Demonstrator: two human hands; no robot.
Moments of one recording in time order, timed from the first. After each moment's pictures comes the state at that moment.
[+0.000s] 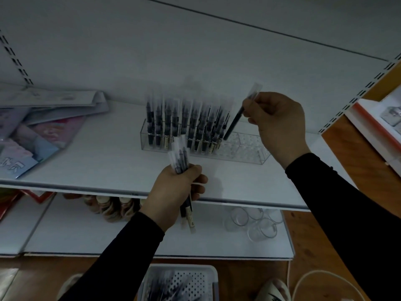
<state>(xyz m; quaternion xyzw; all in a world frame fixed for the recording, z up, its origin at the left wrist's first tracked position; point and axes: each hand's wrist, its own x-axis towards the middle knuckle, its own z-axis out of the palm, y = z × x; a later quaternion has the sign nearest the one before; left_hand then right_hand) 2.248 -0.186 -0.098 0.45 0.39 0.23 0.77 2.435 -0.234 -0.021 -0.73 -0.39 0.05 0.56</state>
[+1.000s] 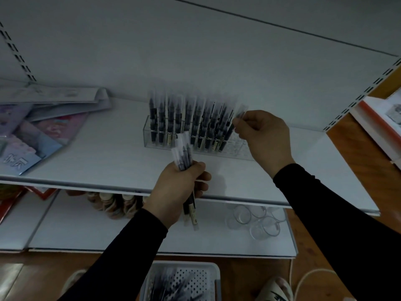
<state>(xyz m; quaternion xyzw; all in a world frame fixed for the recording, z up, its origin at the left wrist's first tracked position) 2.248 -0.186 -0.095 0.46 0.39 0.22 0.77 2.428 -0.234 -0.058 -0.78 -0.38 0.06 0.49</state>
